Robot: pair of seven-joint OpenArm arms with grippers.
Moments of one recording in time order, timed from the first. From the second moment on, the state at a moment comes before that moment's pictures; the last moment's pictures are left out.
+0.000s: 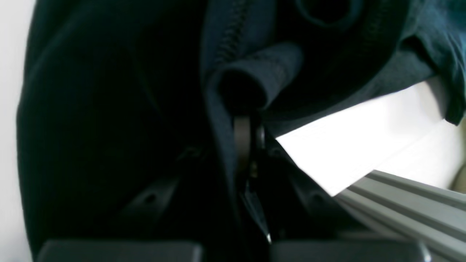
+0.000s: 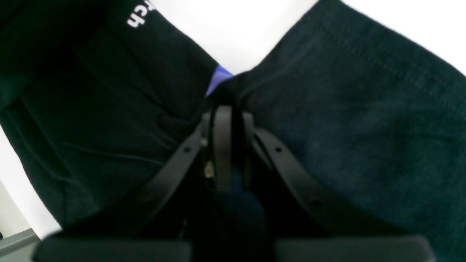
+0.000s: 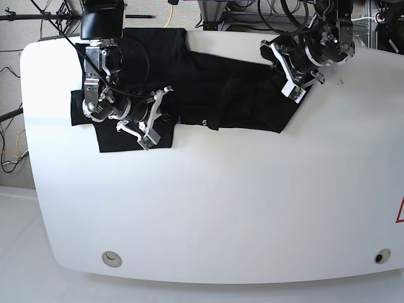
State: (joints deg) left arm 24.3 -11.5 -6.3 108.2 -25.0 -31.5 53.2; right arm 0.3 8.7 3.0 85.7 24.5 39.7 -60.4
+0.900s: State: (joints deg) left arm 18.0 -3.1 -2.0 108.3 -25.0 -31.4 53.5; right arm 0.3 8.7 3.0 85.7 24.3 39.7 -60.4
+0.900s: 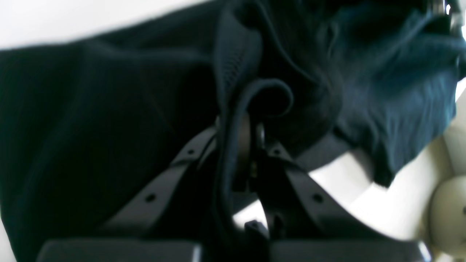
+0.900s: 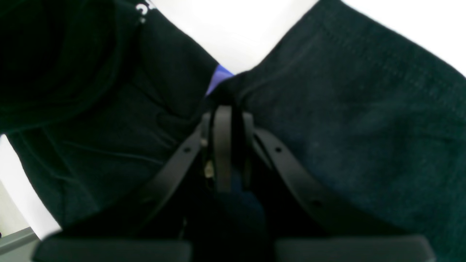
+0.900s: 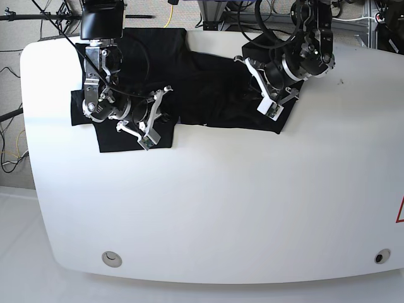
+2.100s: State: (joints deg) left arm 10.5 6.4 14.1 106.9 -5.1 -31.5 53.1; right arm 0.3 8.7 3.0 85.6 24.3 39.7 -60.4
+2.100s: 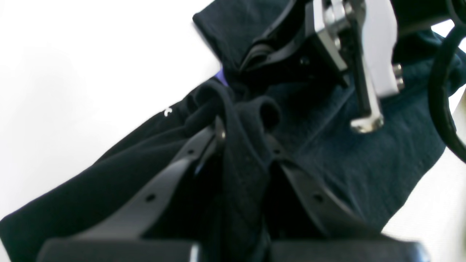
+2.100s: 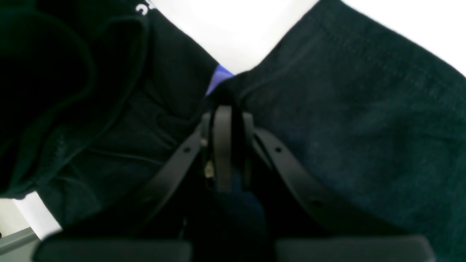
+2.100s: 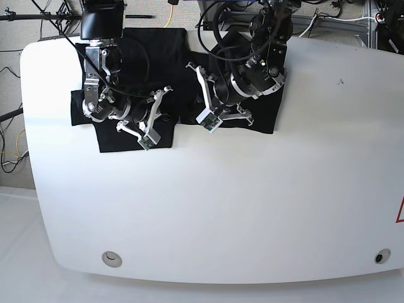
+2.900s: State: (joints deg) left arm 10.0 6.2 15.0 94.9 -4.9 -31.3 47.1; right arm 0.2 8.7 3.0 85.6 24.3 39.7 -60.2
